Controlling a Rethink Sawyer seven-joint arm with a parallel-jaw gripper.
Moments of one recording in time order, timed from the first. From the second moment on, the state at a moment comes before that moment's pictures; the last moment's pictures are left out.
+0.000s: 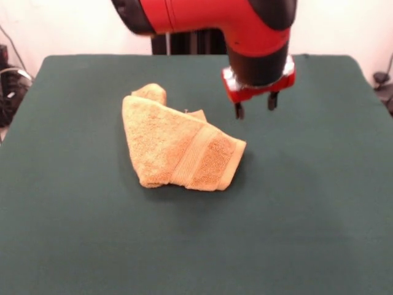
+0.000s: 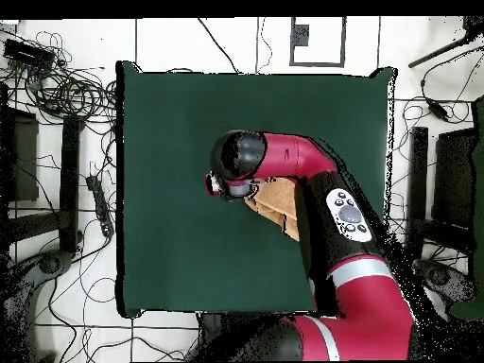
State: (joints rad) arm -0.34 -0.45 0.35 1.38 -0.22 1.07 1.57
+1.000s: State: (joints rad) arm -0.37 -0.49 0.37 1.26 -0.30 1.14 1.57
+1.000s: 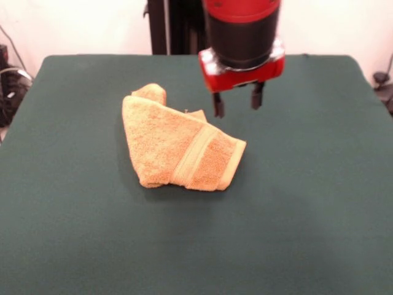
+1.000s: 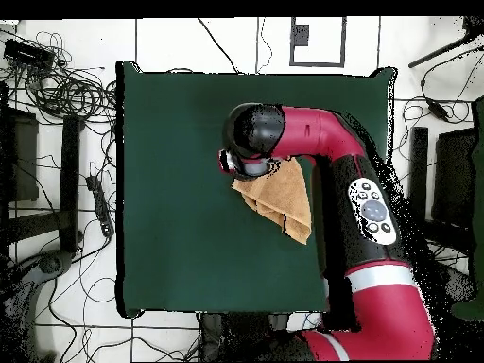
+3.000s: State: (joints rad) arm -0.41 -0.24 0.44 1.17 -0.29 1.16 1.57
